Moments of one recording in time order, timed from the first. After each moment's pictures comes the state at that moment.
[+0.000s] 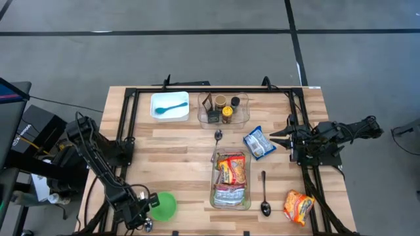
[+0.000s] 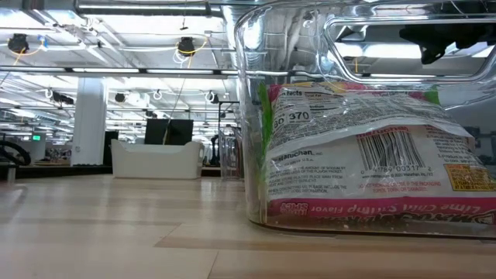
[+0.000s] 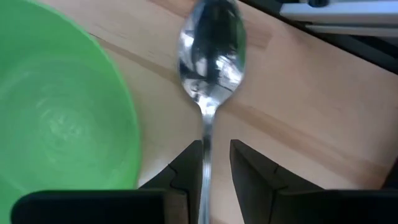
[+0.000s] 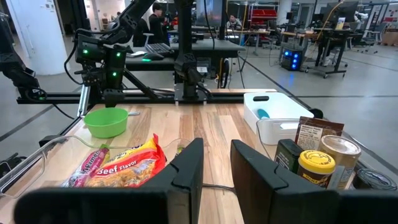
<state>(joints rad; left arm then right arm) -1.05 1.59 0.82 -0.49 0.01 0.11 0.28 0.16 0.31 -0.23 0.34 0.00</state>
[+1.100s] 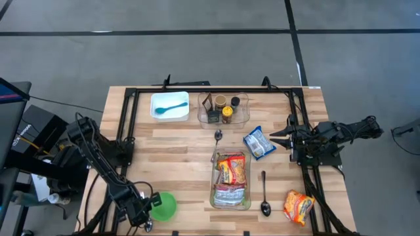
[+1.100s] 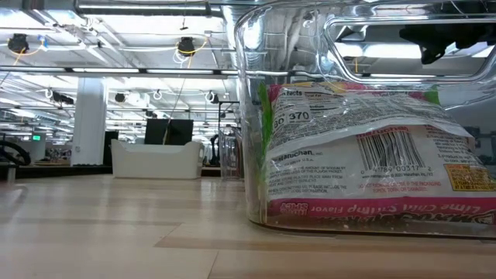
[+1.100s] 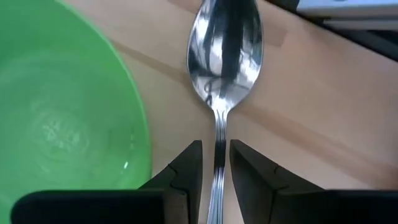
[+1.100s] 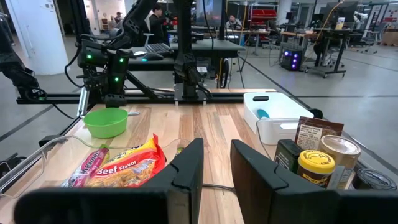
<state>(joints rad) -1.02 1.60 0.77 -0.39 0.04 0.15 0.28 0.16 0.31 -0.23 0.34 0.00</state>
